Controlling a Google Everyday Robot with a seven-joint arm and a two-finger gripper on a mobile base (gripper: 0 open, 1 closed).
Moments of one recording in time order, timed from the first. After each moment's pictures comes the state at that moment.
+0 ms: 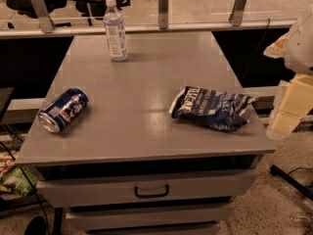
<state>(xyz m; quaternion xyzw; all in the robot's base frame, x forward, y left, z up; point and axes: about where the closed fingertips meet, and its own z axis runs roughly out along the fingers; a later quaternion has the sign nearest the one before) 0.438 -0.217 0.976 -0.60 0.78 -0.03 0.16</state>
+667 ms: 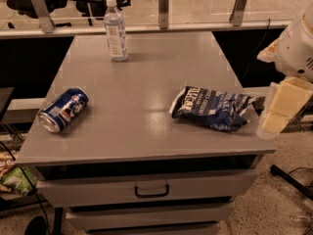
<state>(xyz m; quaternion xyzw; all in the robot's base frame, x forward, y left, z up) 0.447 -0.210 0.963 -0.60 0.78 -0.02 0.16</state>
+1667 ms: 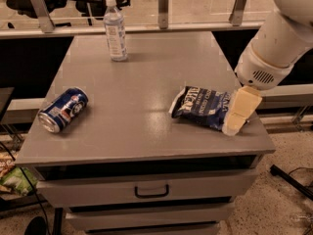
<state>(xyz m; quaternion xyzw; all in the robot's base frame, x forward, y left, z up) 0.504 -0.190 0.898 -0.56 0.81 0.00 0.14</state>
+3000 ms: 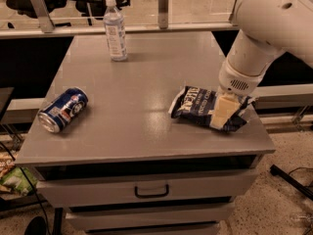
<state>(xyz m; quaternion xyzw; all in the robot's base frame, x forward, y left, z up) 0.536 -0.180 0.851 -0.57 0.81 -0.02 0.11</state>
